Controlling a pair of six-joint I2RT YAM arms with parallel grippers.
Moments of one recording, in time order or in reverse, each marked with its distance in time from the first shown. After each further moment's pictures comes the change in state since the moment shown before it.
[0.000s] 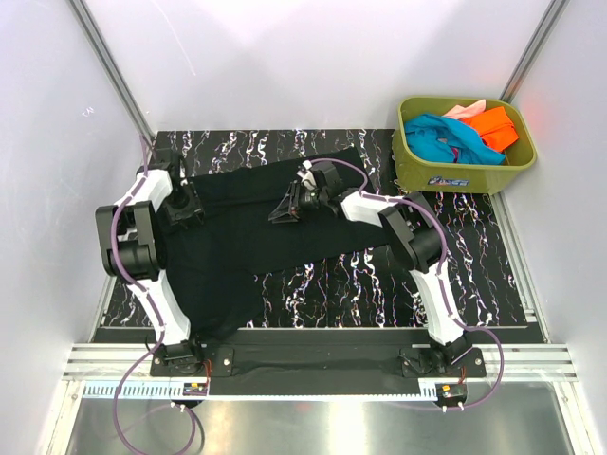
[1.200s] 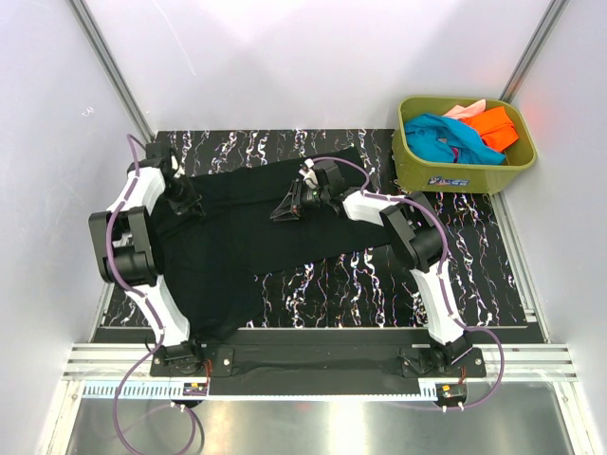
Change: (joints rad) left arm 0.026 -0.036 0.035 -0.001 0.232 -0.086; right arm -0.017 -0.001 -0.006 0.012 -0.008 0.000
